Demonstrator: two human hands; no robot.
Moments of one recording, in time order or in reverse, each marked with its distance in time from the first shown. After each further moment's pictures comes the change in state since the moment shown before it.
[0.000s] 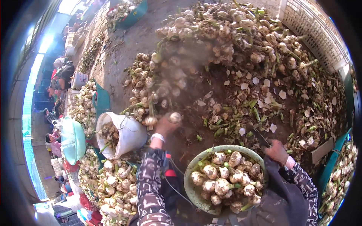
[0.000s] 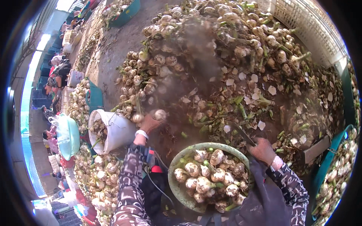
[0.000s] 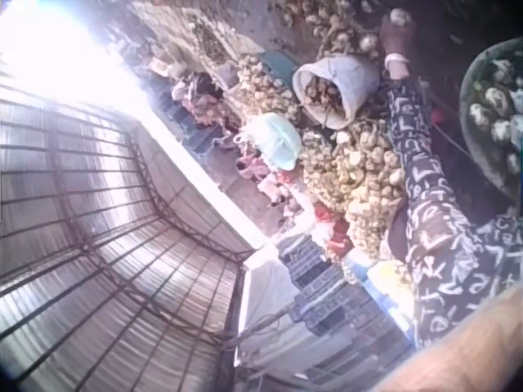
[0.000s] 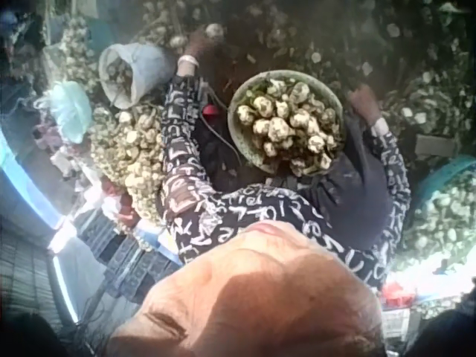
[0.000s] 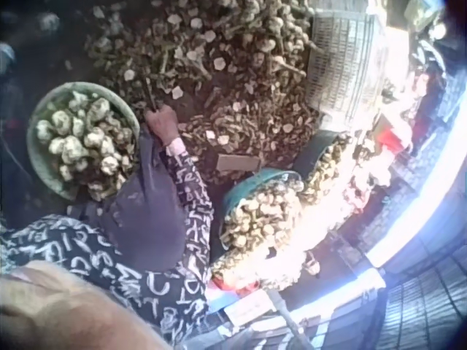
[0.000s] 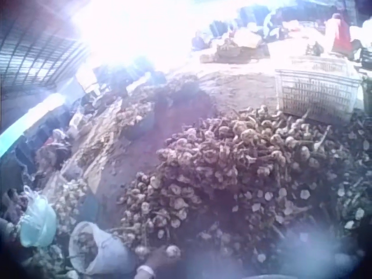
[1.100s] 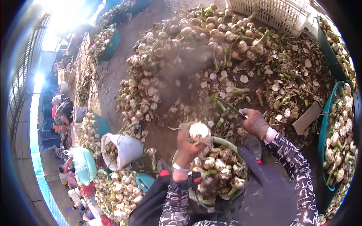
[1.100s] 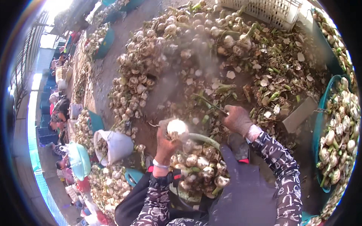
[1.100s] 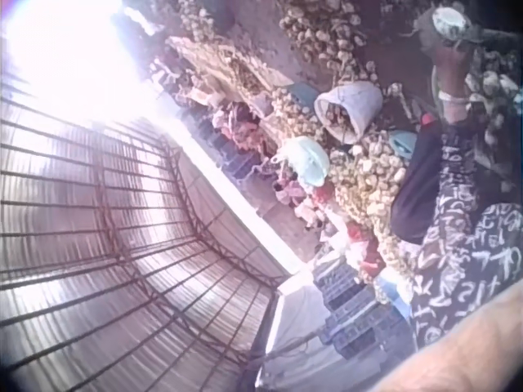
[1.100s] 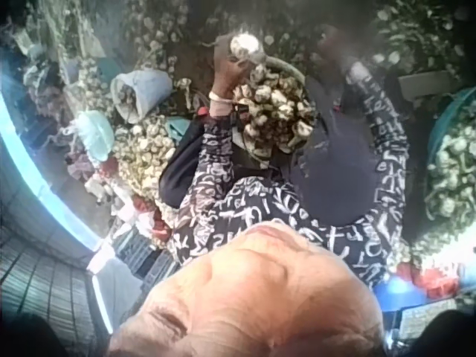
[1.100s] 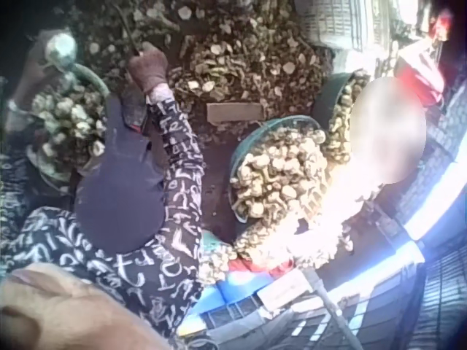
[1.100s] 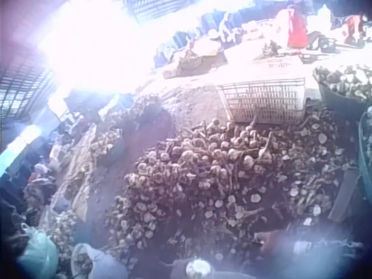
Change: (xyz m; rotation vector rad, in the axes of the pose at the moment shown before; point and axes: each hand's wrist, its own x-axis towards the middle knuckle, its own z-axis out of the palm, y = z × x) left_hand -0.140 0.242 0.040 -0.250 0.204 0.660; right_hand 0.008 0.007 -0.045 -0.049 0.299 -0.082
